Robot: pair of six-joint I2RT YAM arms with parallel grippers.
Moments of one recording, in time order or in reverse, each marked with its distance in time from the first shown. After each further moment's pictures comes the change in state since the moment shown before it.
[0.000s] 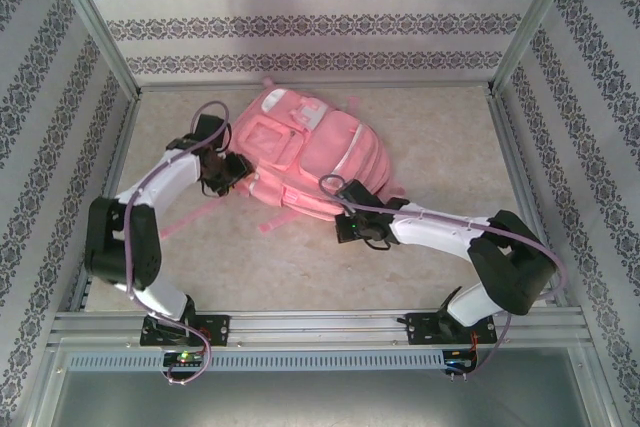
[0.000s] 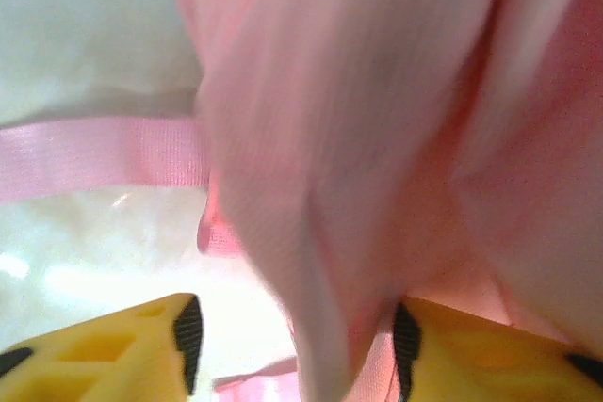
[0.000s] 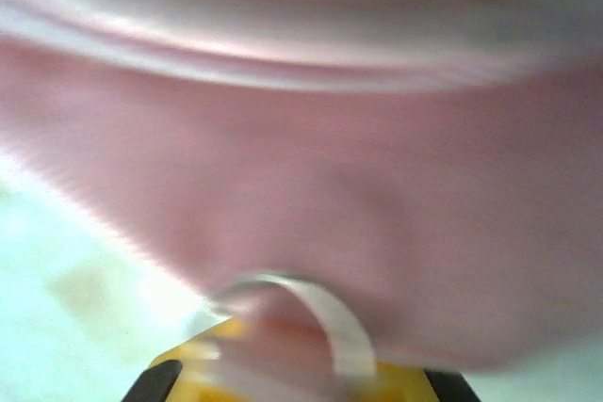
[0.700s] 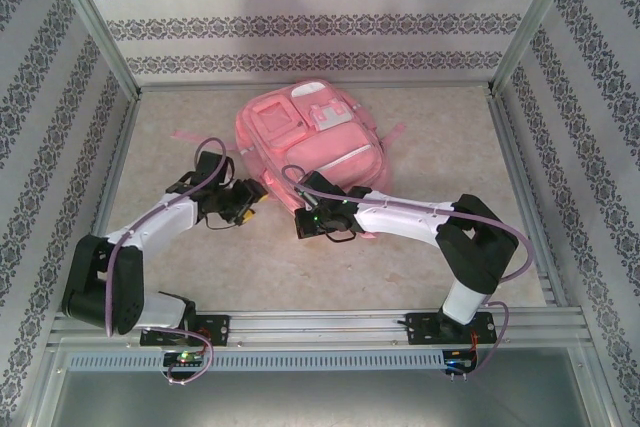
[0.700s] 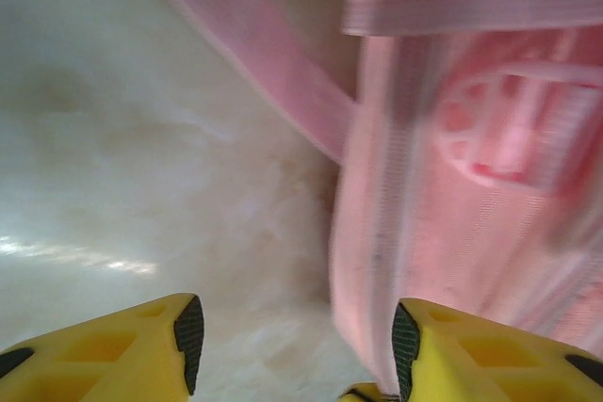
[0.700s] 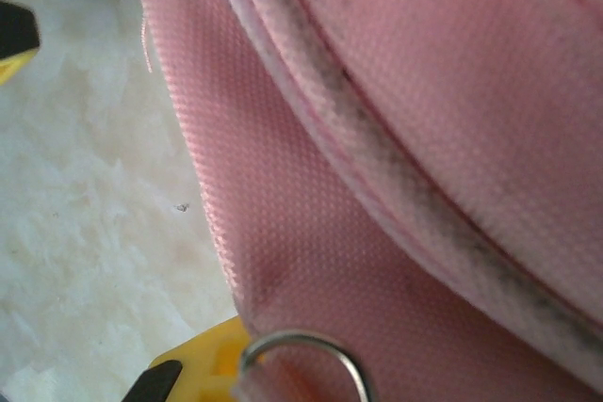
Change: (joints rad) left arm -0.107 -0.283 -0.446 0.351 0.202 -0.322; right arm 0.101 0.188 0.261 -0.020 -0.134 0.126
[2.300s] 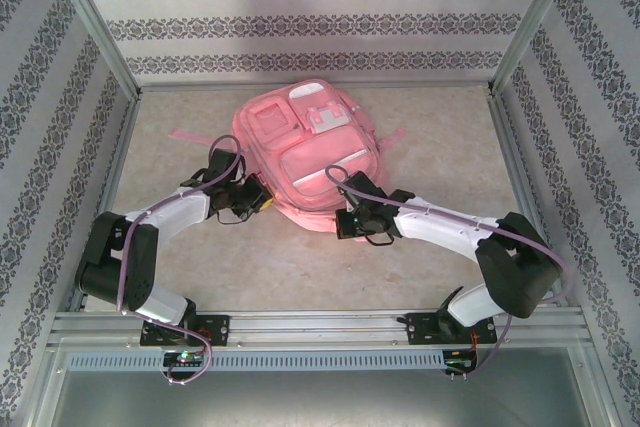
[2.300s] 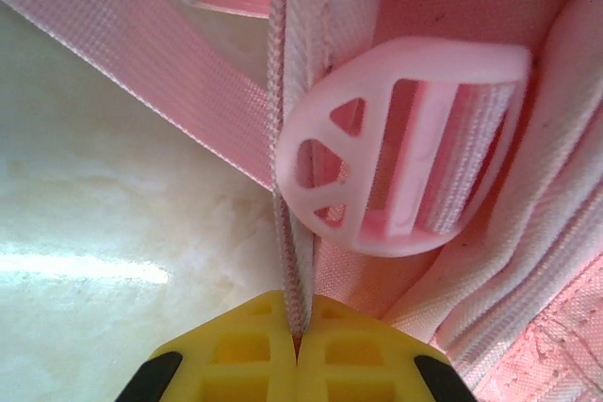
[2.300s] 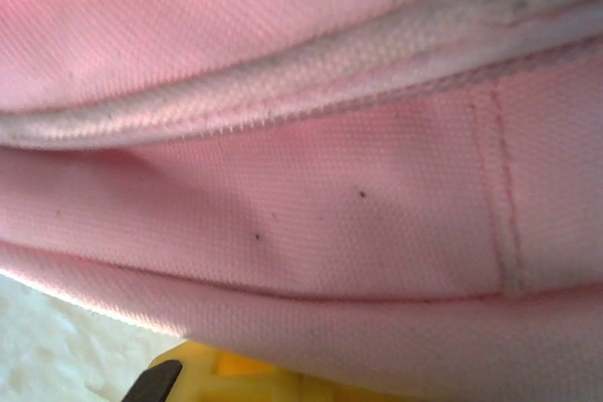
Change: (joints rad) left arm -0.013 0.128 0.035 0.092 0.012 0.038; right arm -0.176 -0.230 -0.241 -0.072 0.000 -0.119
